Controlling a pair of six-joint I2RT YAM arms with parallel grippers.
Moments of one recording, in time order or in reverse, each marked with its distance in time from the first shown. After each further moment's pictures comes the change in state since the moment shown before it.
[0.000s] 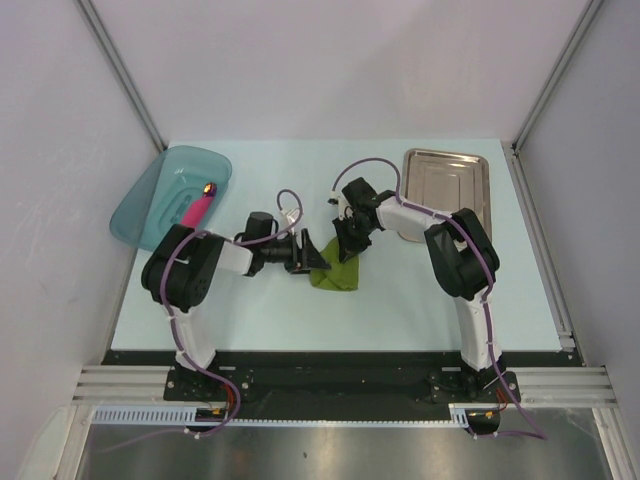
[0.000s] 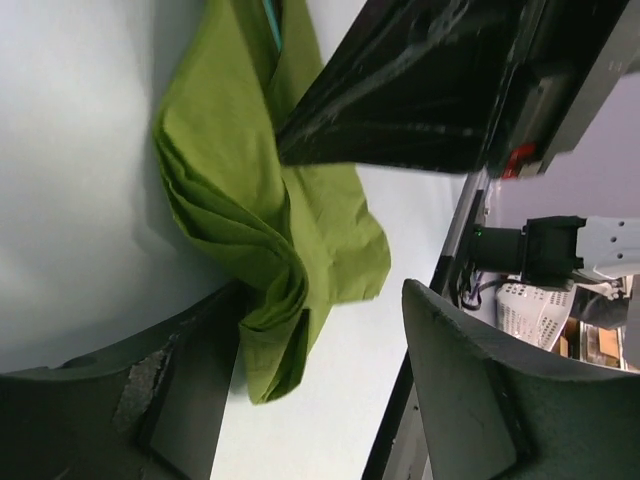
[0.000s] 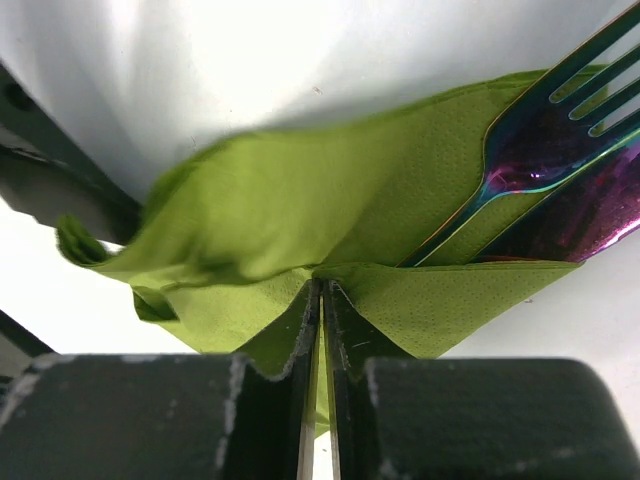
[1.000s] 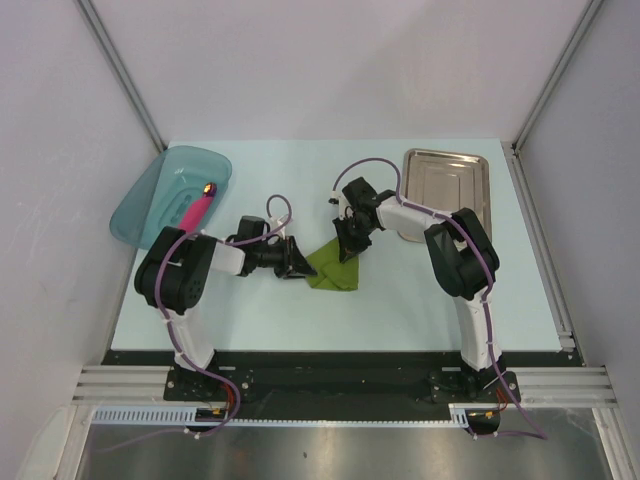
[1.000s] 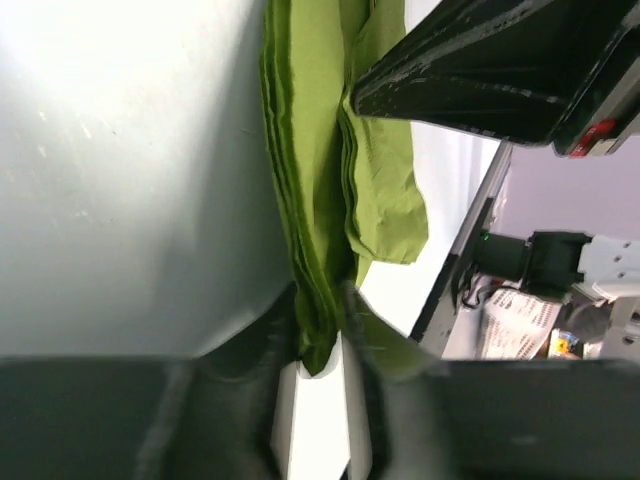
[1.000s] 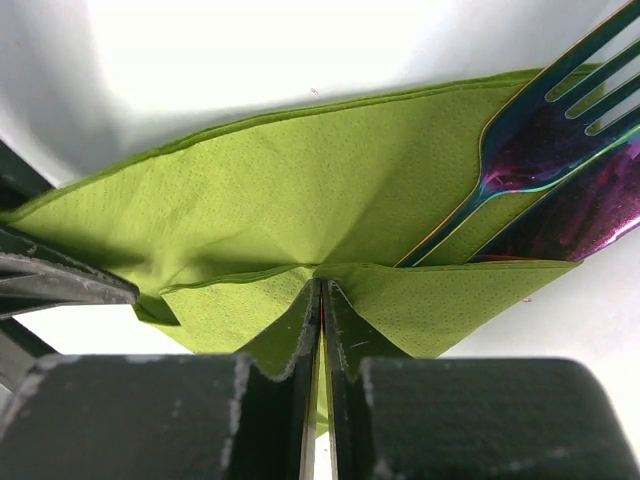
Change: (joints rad) left arm 0.052 -0.022 -0.019 -0.135 -0.017 0.002; right arm -0.002 0.003 0.003 -0.003 -0.002 0.007
